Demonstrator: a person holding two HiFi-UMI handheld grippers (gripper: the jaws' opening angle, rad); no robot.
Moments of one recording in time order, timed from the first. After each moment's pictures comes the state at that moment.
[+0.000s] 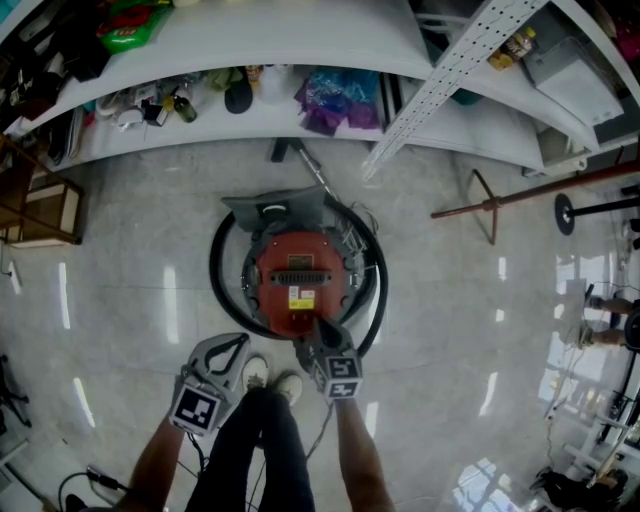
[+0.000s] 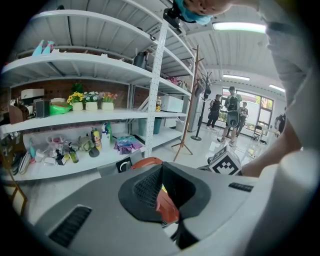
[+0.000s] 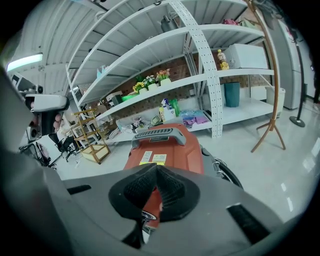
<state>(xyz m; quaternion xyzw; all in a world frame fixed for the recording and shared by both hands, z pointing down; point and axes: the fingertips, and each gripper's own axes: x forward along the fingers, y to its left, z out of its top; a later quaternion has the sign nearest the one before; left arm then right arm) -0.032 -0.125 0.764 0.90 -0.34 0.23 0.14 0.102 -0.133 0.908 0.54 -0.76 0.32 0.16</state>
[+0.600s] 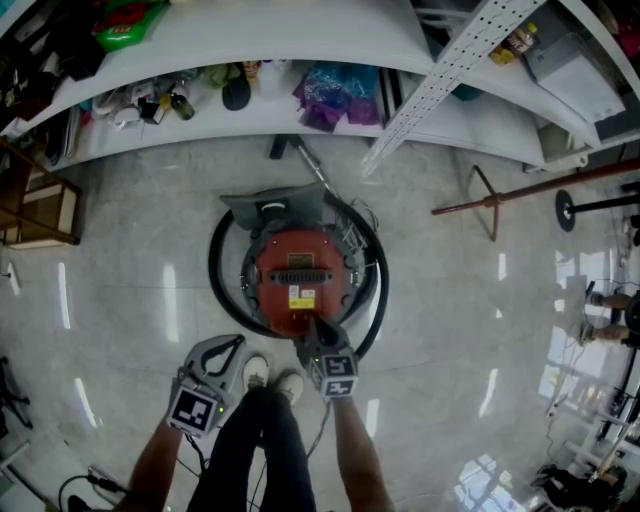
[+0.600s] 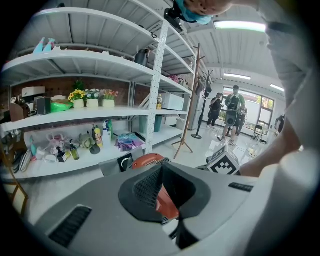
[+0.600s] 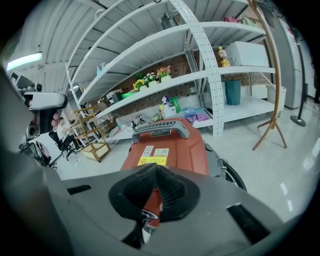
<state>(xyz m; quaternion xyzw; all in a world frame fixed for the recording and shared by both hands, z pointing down) -0.041 -0.123 0.774 0.90 -0.34 0.24 0.15 0.094 -0.132 0.923 0.54 -0.76 0.32 0.17</state>
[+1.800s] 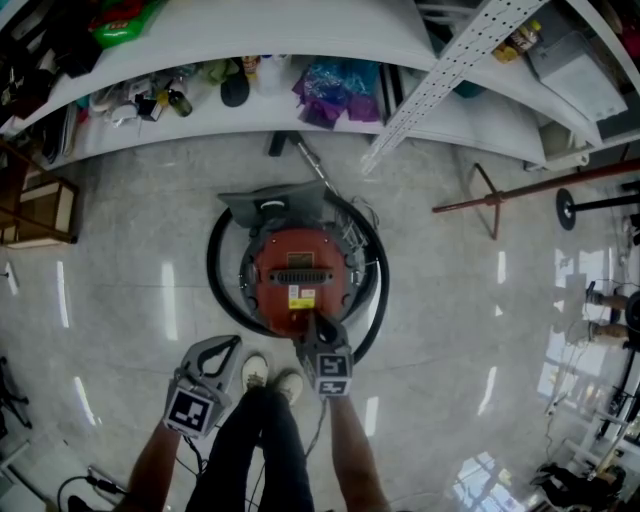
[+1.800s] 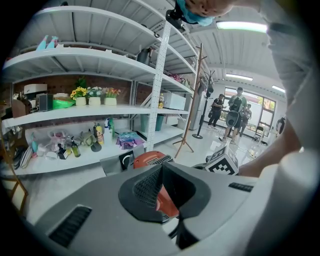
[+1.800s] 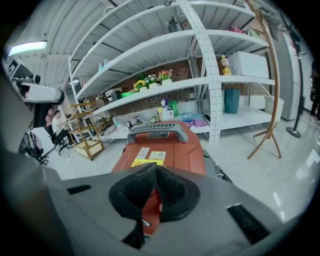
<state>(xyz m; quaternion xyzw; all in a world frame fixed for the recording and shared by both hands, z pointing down) -0.048 -0.124 0.784 0.90 -0.34 0.24 0.15 0.095 -0.141 0.929 0.56 -0.75 0.28 0.19</state>
